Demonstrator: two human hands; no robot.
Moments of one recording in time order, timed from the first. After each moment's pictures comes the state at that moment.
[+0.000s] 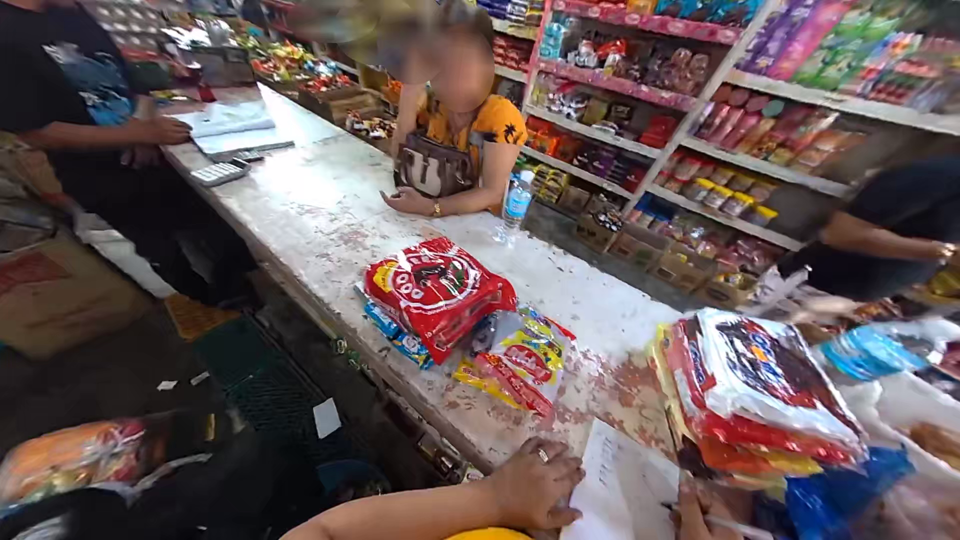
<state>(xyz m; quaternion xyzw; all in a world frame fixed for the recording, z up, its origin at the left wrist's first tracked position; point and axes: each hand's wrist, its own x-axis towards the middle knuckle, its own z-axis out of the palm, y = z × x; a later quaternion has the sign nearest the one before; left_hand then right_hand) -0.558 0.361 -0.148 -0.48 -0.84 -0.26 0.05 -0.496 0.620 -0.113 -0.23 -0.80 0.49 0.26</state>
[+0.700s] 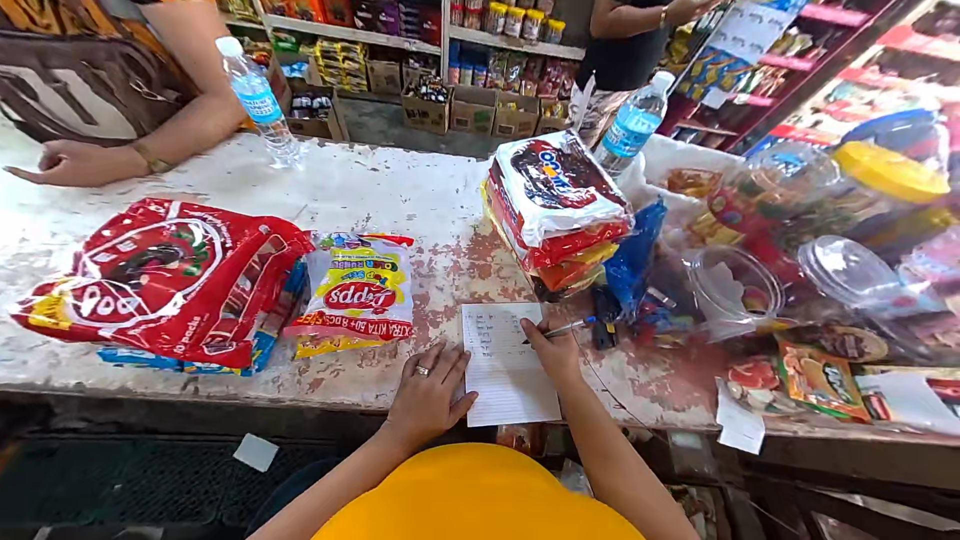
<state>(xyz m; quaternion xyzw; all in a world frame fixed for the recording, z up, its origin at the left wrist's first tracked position) -0.558 0.372 -0.152 -0.46 -0.85 -0.19 0.14 -0.504 0.622 -0.116 -0.20 -0.79 0.53 0.24</state>
